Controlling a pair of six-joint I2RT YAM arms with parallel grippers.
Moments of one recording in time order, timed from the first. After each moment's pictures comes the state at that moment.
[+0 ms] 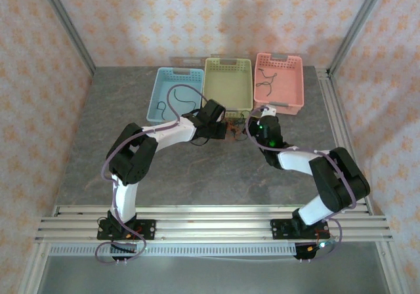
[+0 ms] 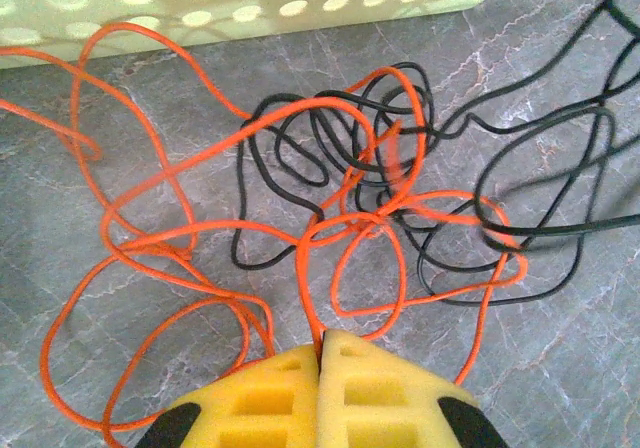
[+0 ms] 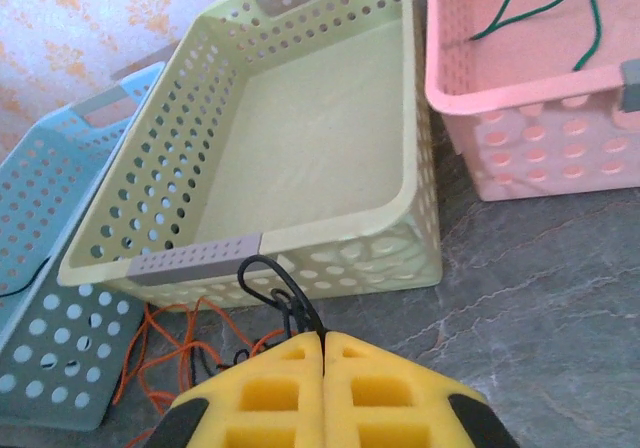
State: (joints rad) left arm -0.63 1.99 1.37 -0.33 0.04 -0.50; right arm 0.42 1.53 0.59 0.56 0.14 0.54
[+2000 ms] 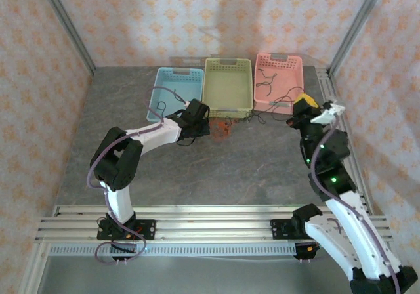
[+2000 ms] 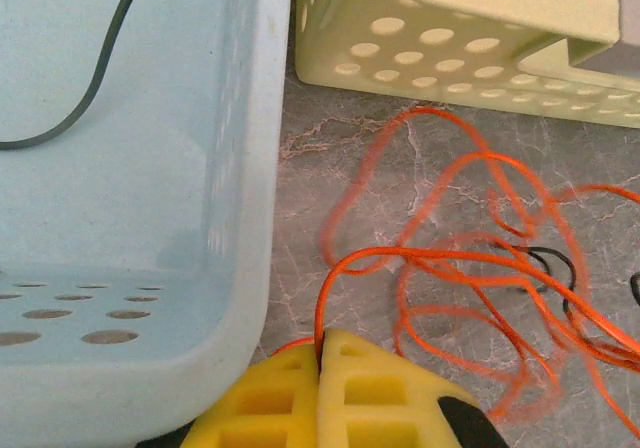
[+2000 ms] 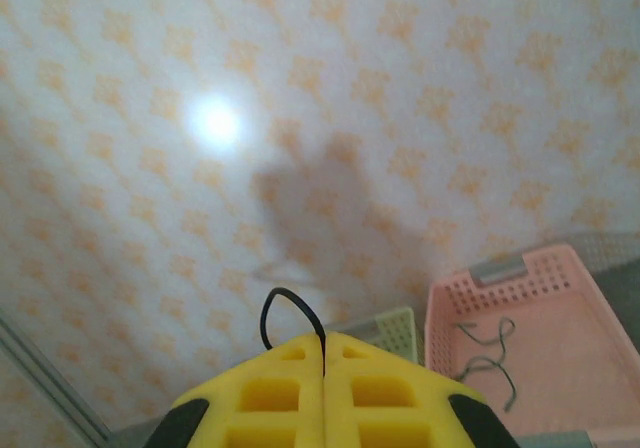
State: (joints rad) left arm -0.54 1.85 1.22 -0.32 -0.10 -0.66; right arm 0.34 0.62 0.77 0.01 0.25 0.42
